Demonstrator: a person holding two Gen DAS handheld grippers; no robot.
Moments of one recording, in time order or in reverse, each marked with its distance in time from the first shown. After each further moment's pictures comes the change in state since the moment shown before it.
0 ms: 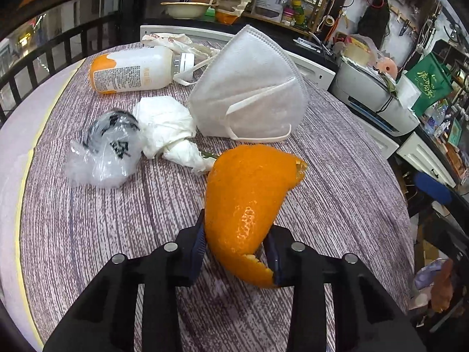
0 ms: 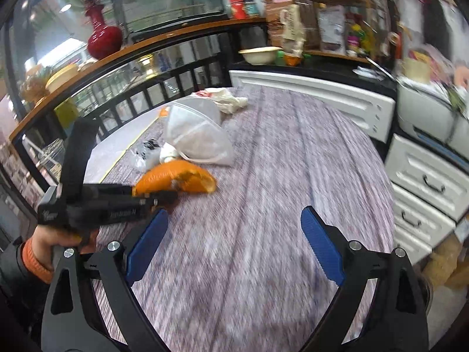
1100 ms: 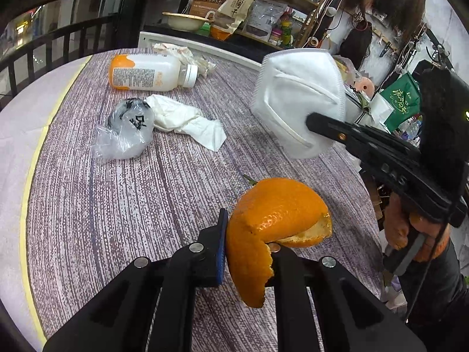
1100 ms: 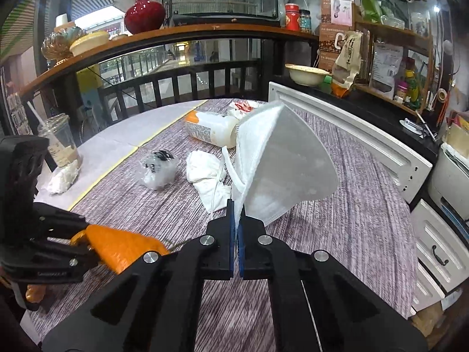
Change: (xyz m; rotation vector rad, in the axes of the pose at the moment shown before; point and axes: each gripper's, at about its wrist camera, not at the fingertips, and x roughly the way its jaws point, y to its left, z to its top) left arm -0.055 0.017 -0.033 -0.042 -0.084 -0.110; right arm 0.046 0.045 0.047 -0.224 -0.022 0.035
